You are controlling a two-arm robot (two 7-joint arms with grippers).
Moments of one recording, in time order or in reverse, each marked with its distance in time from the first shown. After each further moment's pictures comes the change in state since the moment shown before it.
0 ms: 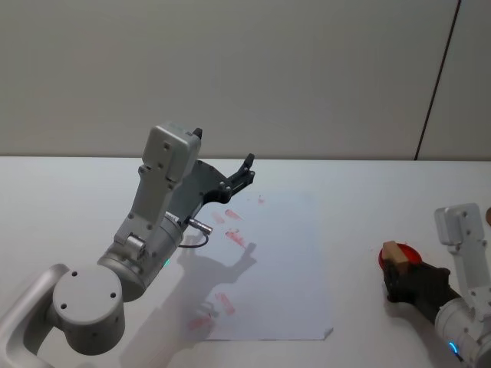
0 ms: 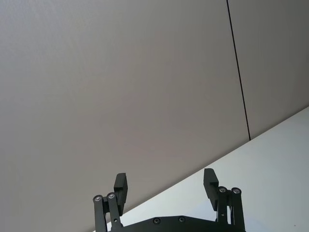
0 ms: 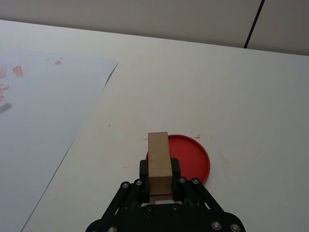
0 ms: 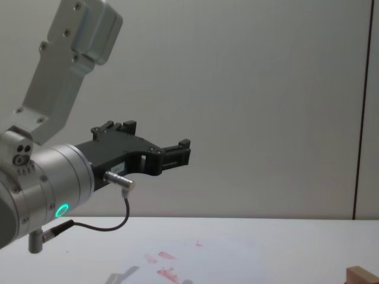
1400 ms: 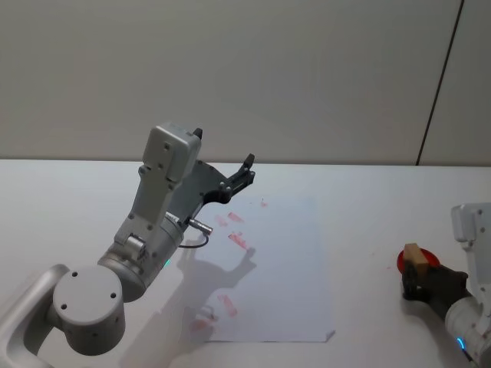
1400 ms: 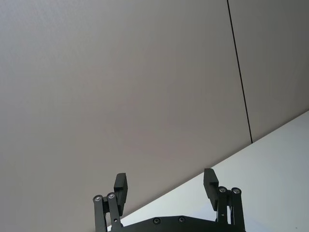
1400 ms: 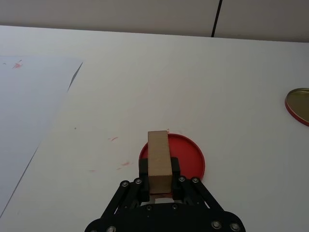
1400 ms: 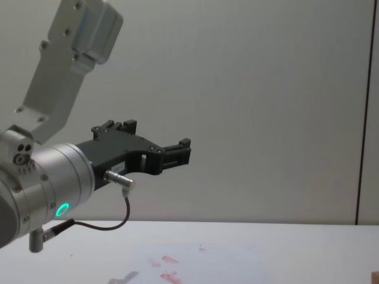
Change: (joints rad) left arm 0.000 0.000 0.000 0.000 0.000 0.000 0.000; right arm 0.006 -0.023 0.028 0.017 0.037 0.064 -0.105
